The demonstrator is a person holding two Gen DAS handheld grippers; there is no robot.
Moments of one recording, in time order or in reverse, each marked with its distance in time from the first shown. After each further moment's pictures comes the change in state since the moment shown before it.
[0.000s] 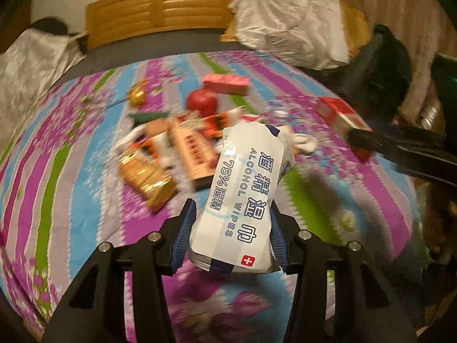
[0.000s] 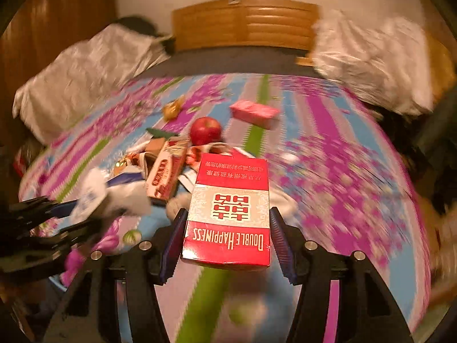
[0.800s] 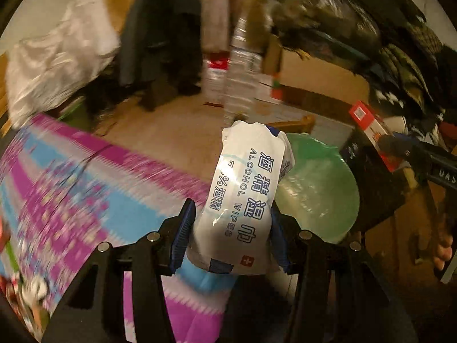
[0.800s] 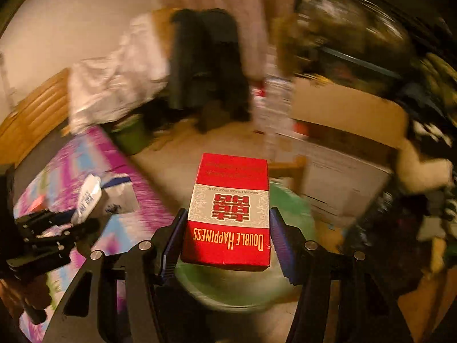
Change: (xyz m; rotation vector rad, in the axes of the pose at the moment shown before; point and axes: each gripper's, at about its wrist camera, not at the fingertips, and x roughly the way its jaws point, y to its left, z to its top) left arm 0.038 -0.459 0.032 0.717 0.114 -0.632; right arm -0.356 -0.297 -0.269 0.810 -0.139 -0.783
